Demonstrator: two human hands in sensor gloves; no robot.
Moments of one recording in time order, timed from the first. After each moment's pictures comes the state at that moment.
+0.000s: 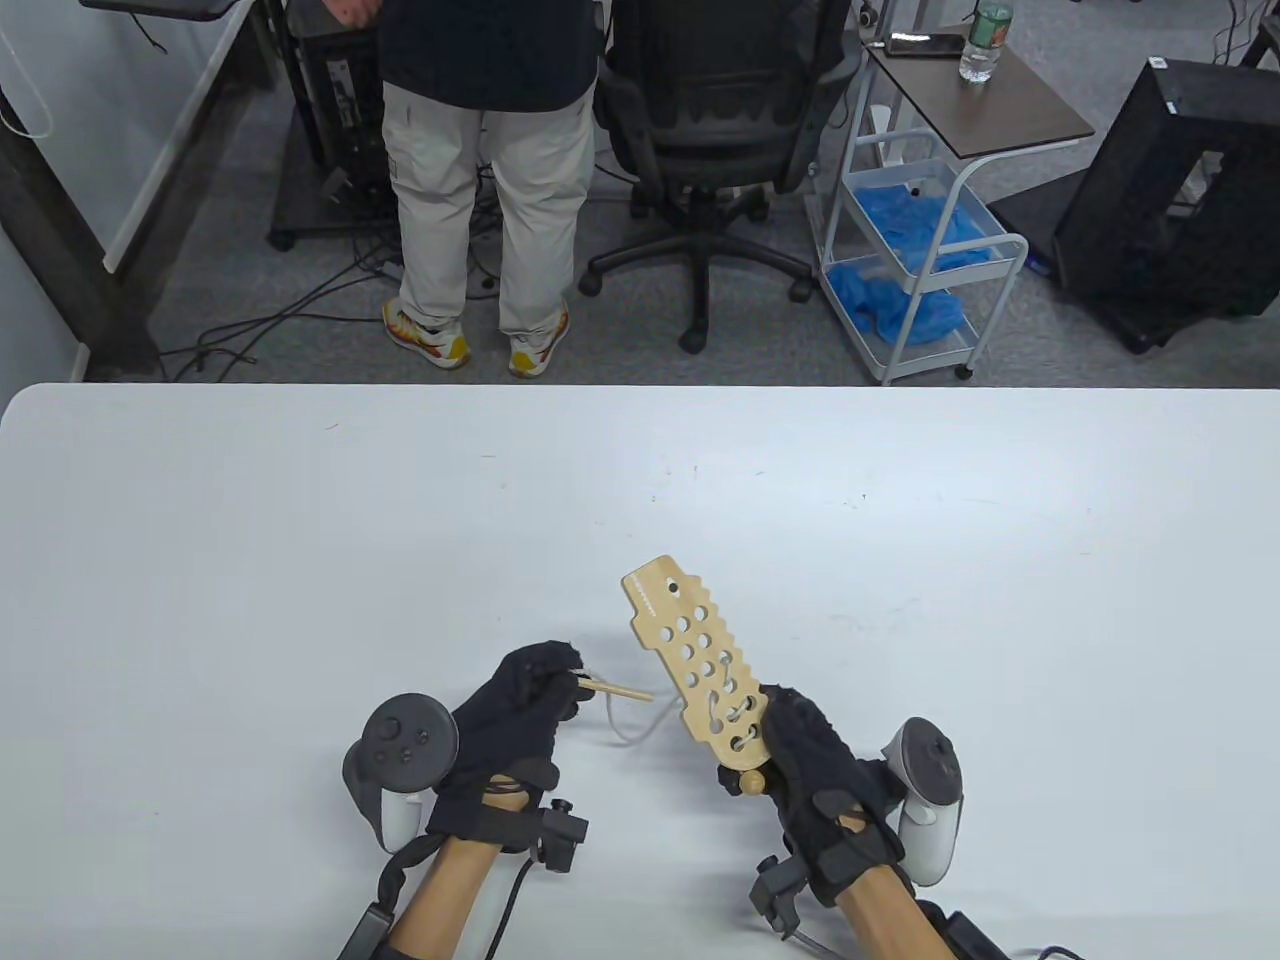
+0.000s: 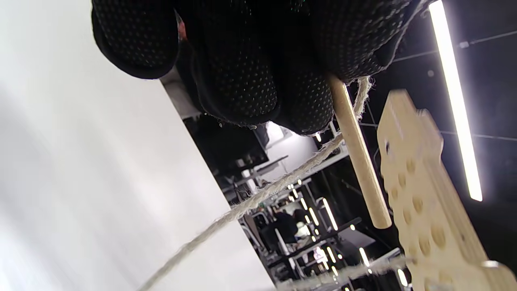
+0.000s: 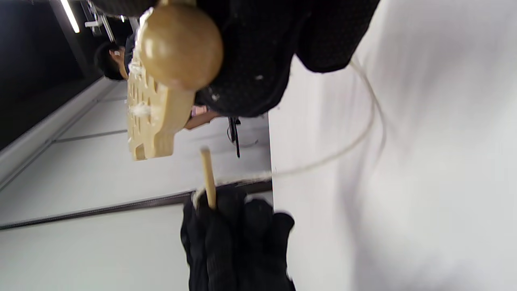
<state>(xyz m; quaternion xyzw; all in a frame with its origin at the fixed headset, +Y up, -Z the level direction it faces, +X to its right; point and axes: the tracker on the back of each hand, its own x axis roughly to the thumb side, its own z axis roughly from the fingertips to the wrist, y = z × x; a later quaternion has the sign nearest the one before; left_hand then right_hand) -0.181 -0.723 -0.248 0.06 -0.04 0.53 0.85 0.144 -0.775 -0.224 0.02 0.14 0.63 0.76</state>
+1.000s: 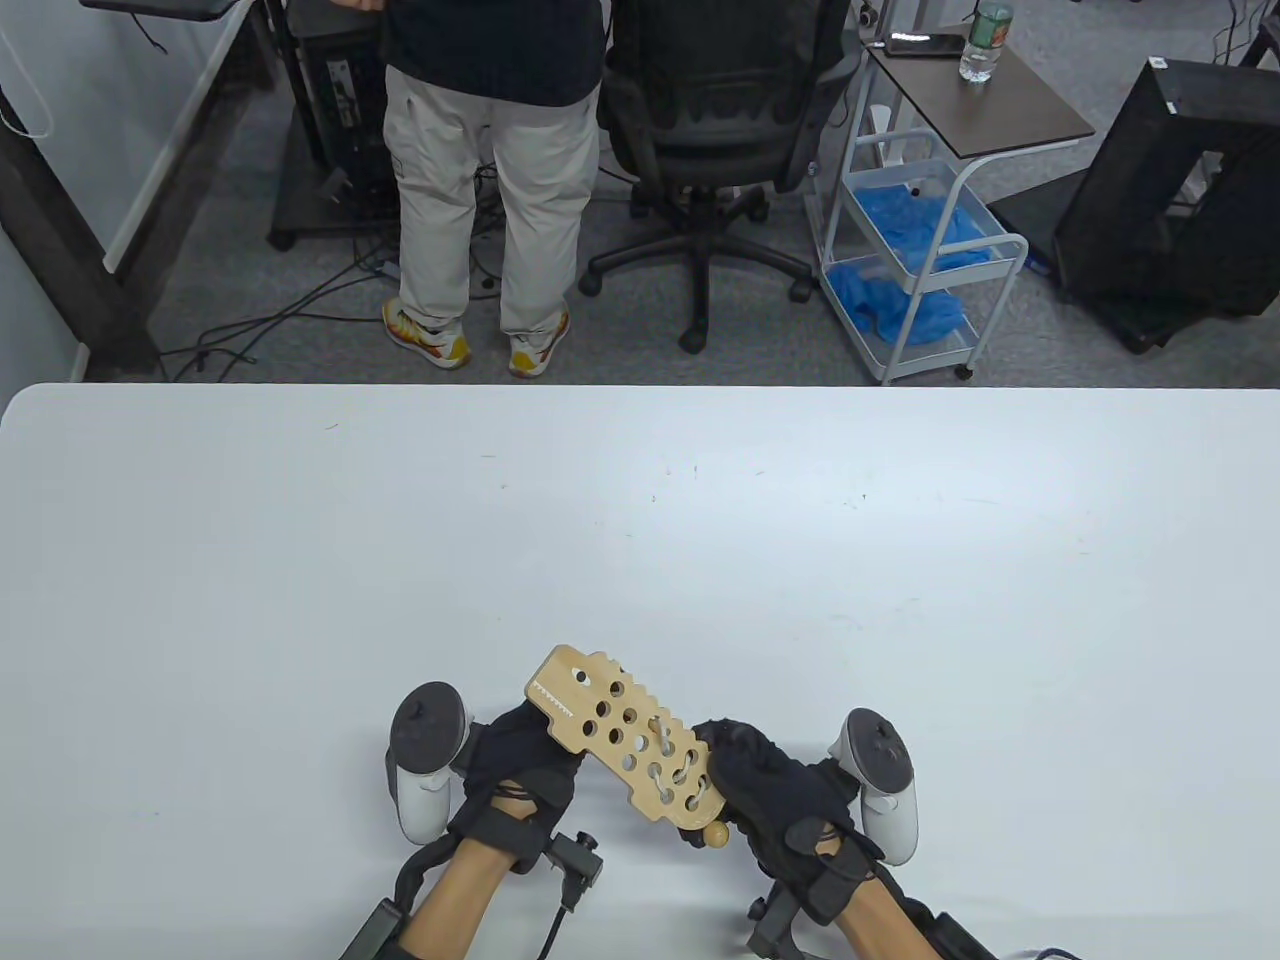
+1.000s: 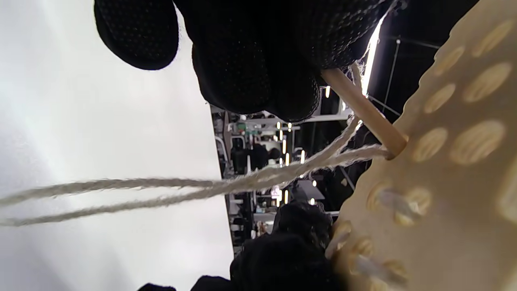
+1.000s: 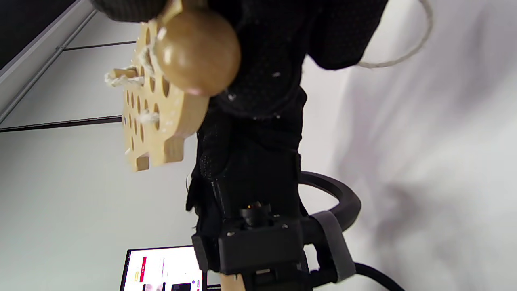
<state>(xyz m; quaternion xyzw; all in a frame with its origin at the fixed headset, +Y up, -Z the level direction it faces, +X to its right) -0.158 -0.745 -0.252 -0.10 -0.11 0.67 0.73 0.115 -0.768 -0.223 0.15 0.22 0.61 0.74</state>
